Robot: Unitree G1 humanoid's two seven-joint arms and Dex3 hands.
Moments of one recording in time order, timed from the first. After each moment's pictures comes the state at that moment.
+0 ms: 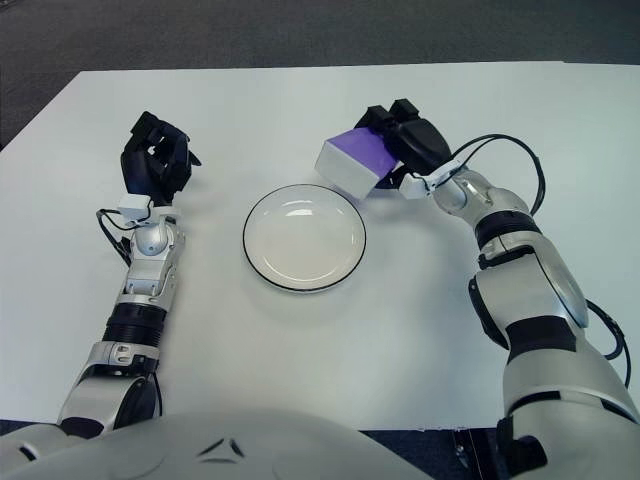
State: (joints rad) left arm -0.30 -0.02 0.05 0.26 0.06 -0.45 0.34; right arm -0.92 -0.62 0.43 1.18 -0.61 -0.97 -0.40
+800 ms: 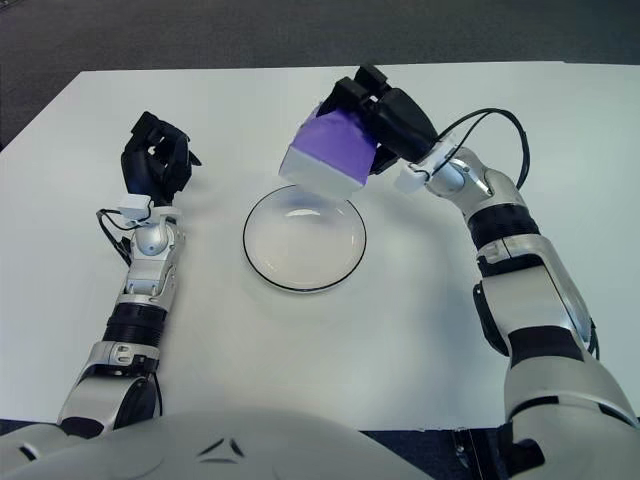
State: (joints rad) left arm -0.30 -0.02 0.05 0.26 0.06 -0.45 0.34; right arm -0.82 -0.62 0.34 0.75 -0.53 -1.12 -0.22
